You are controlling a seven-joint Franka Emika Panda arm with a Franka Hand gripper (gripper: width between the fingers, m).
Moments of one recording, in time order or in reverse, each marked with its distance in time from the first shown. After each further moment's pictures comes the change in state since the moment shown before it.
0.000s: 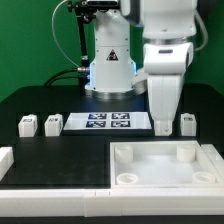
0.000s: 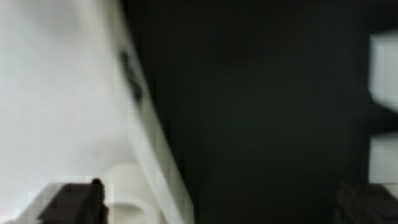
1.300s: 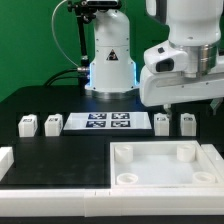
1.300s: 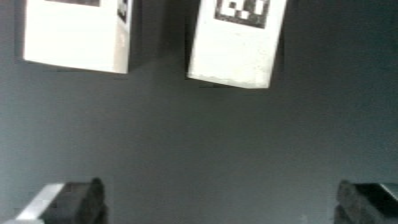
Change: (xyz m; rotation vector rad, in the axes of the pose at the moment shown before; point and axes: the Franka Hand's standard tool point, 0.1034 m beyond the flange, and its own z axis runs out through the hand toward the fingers) arm 0.020 -0.047 0.016 0.167 -0.197 1.065
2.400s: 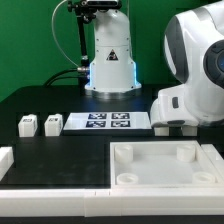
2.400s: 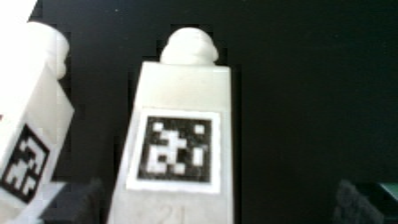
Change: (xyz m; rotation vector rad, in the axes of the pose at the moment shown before) arm -0.036 -0.020 0.061 0.029 -0.598 0.091
